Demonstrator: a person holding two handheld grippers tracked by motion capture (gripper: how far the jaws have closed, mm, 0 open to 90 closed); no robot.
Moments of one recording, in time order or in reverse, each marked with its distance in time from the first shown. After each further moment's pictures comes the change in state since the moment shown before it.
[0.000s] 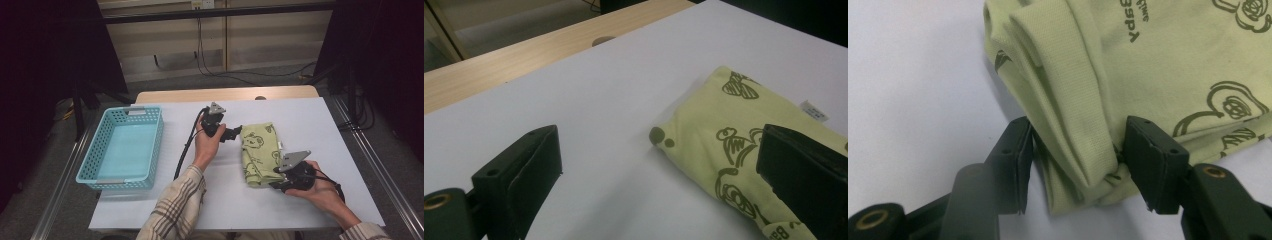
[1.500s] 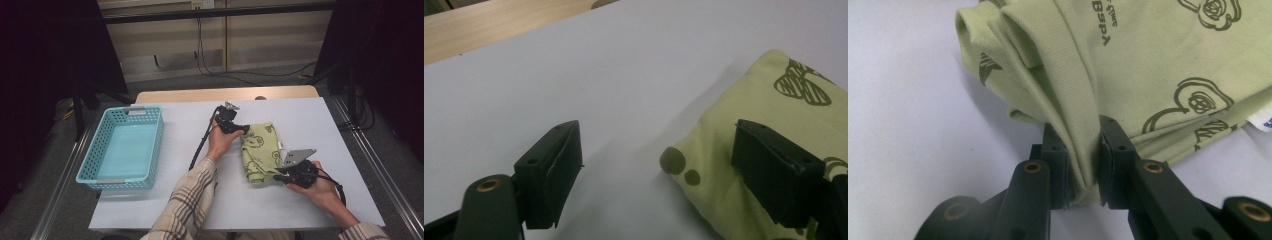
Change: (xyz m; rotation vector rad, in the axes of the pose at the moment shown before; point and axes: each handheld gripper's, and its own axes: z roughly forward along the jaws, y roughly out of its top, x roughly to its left) left arm -0.004 0.003 0.066 0.116 0.032 -0.089; right arm -0.004 -0.004 -0.003 -0.050 -0.033 0.088
